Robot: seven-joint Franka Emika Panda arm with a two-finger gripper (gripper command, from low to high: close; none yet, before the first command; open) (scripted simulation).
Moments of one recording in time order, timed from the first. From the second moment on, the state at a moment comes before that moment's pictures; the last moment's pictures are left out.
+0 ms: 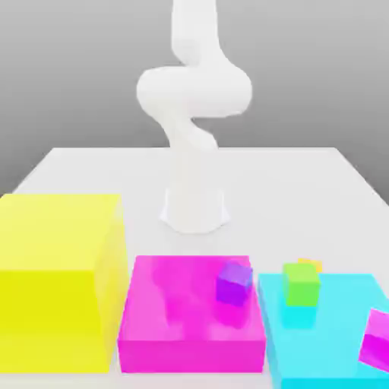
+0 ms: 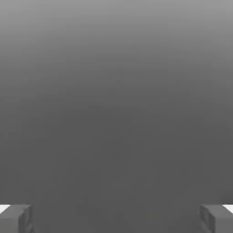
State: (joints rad) arm 0.05 -0.76 -0.01 -2.33 -0.02 2.33 0.70
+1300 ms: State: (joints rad) arm 0.74 -0.14 -0.14 -2.80 -0.08 2.79 -0.95
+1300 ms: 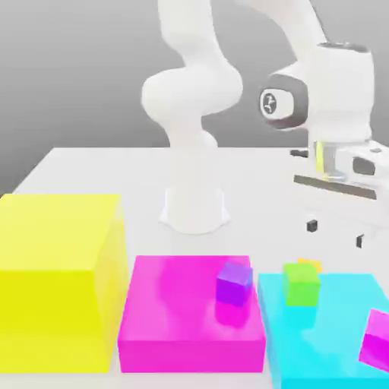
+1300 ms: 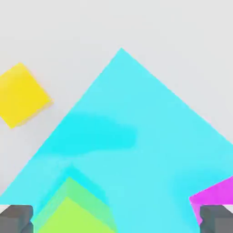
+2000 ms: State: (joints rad) arm 0.78 0.26 -0.01 -2.85 0.07 3.11 -1.41
